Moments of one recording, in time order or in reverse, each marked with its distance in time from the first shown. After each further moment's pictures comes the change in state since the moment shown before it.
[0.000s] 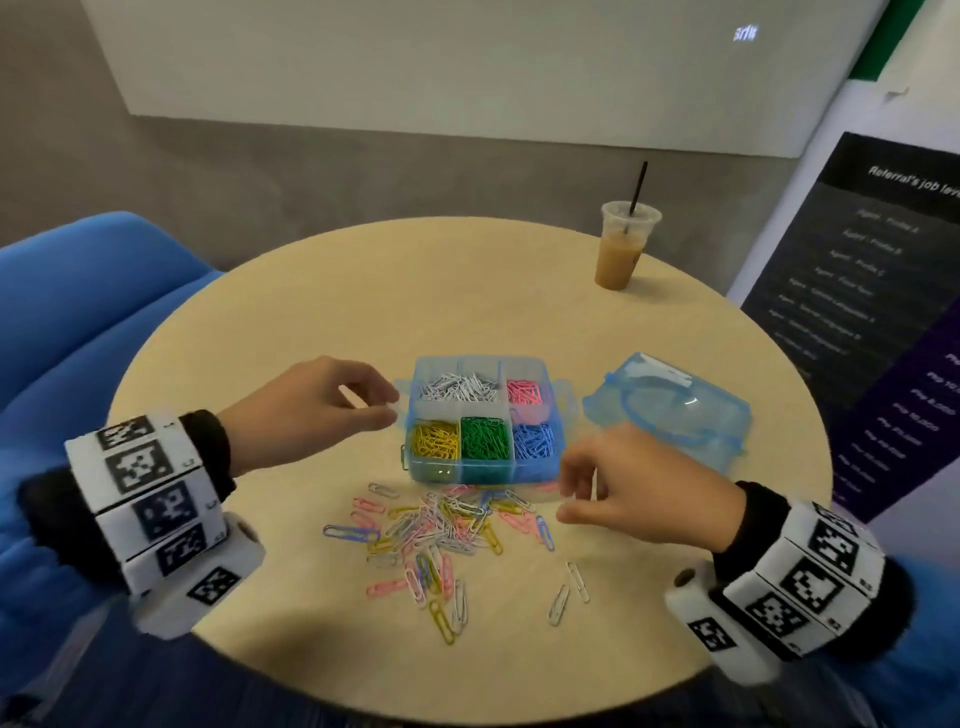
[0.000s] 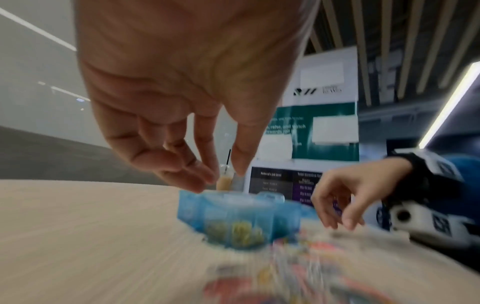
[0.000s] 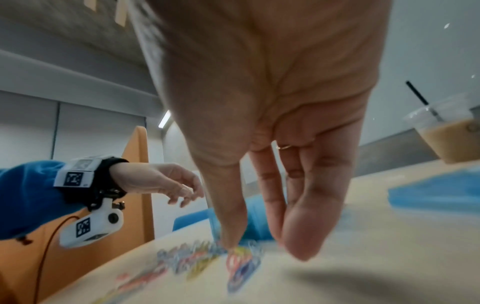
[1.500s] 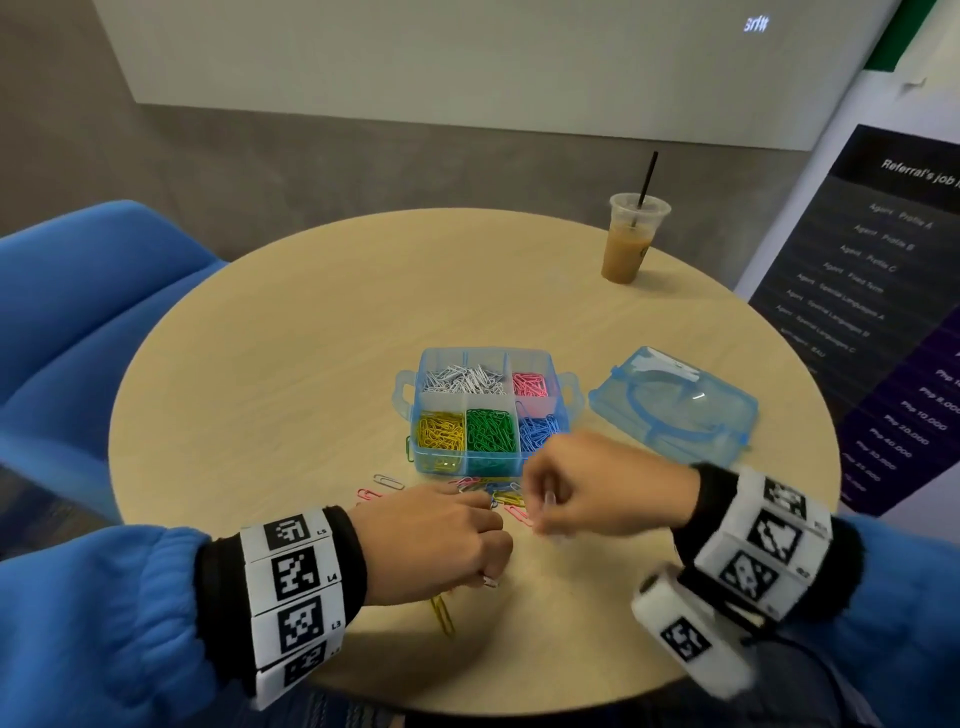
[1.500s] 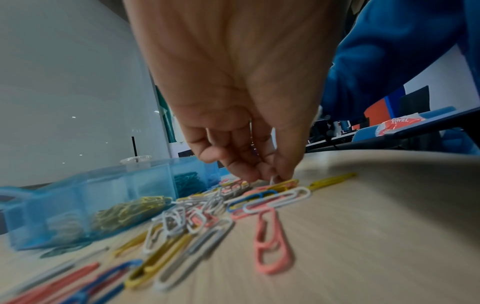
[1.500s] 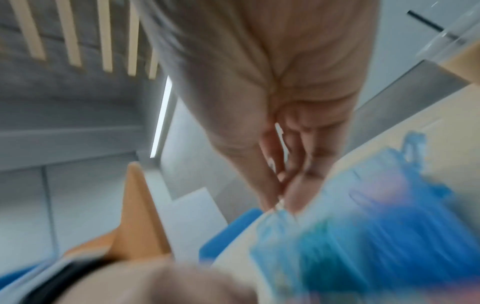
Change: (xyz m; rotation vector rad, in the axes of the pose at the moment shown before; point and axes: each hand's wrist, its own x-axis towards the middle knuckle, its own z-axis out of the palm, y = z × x) left_hand -0.015 0.008 0.105 0.640 -0.206 0.952; right_hand 0.018 -0.031 0.001 0.154 -0.265 -0.040
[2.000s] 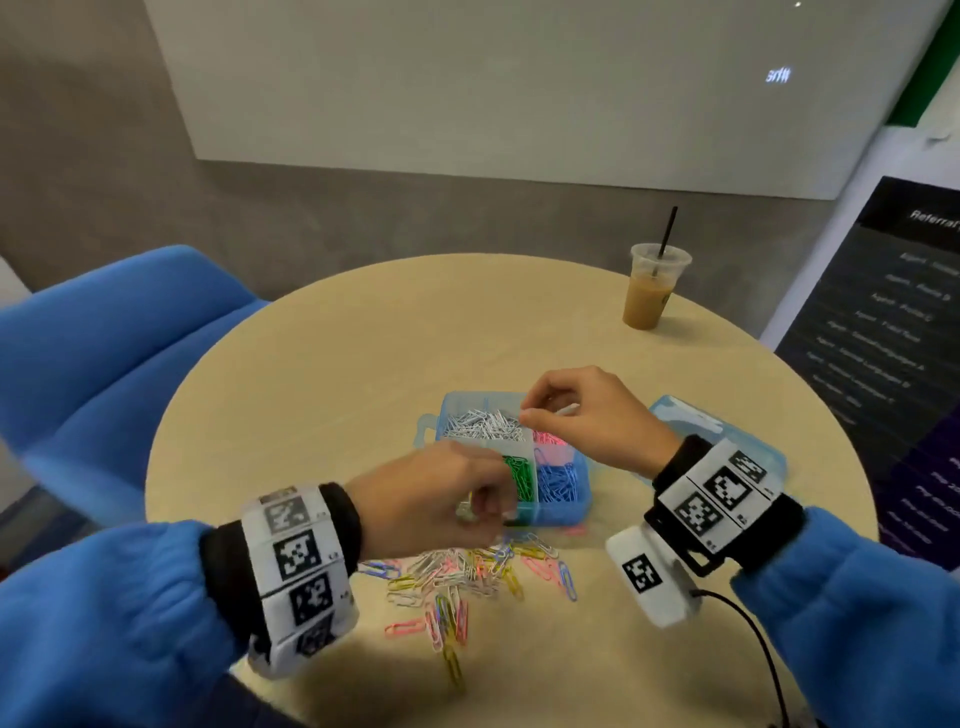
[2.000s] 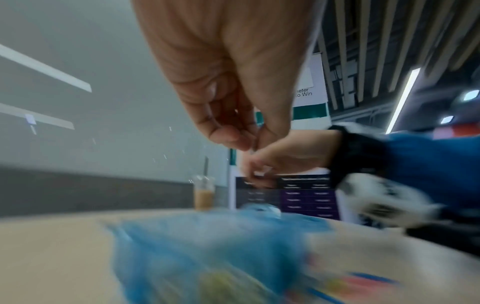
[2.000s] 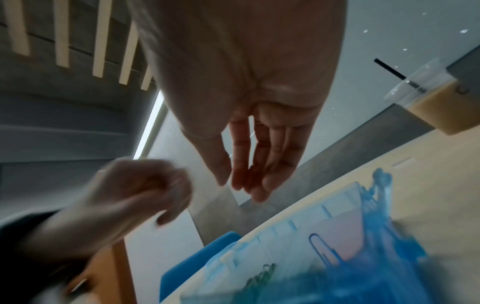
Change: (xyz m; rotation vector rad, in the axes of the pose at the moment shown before) left_hand 0.002 -0.029 -0.052 -0.406 0.232 -0.312; right_hand 0.055 0.025 -0.046 0.310 0.571 -0.087
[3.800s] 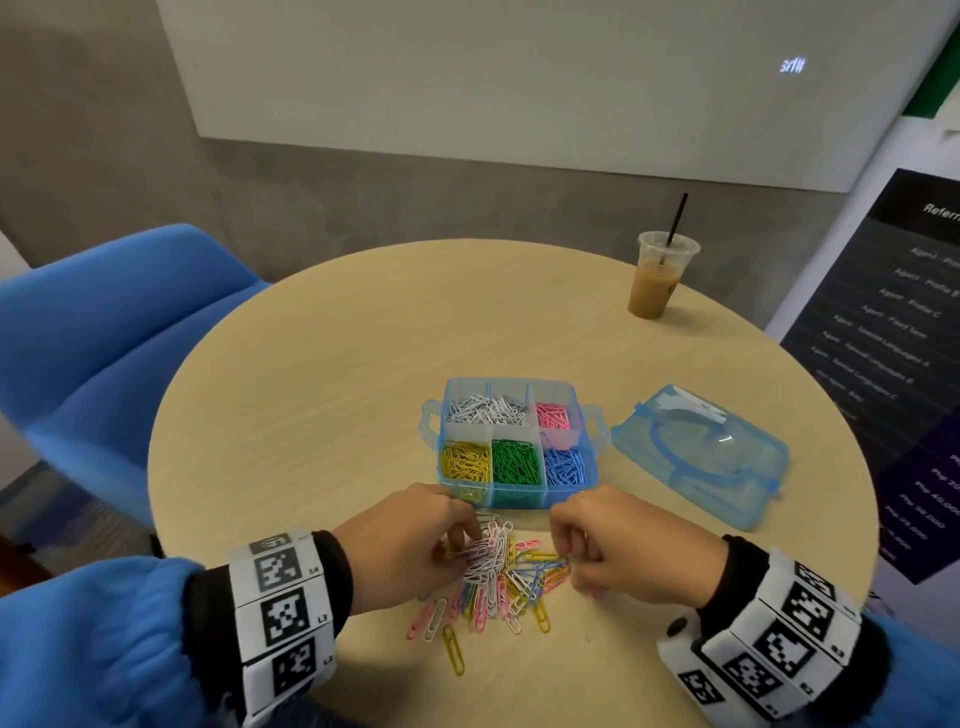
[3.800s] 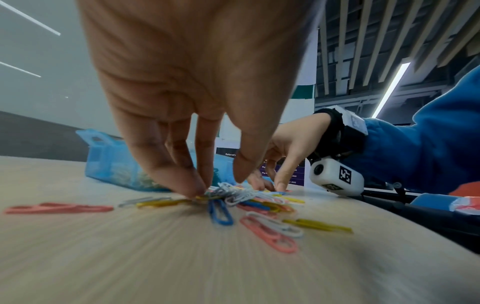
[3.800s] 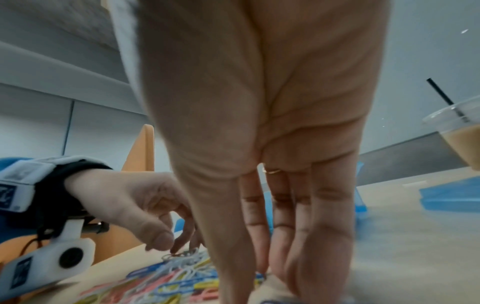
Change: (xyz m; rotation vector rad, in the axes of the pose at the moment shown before) left_hand -0.026 0.003 0.037 0.048 -0.164 -0.432; right_hand -0.081 0.014 0.023 -0.427 -0.543 0.042
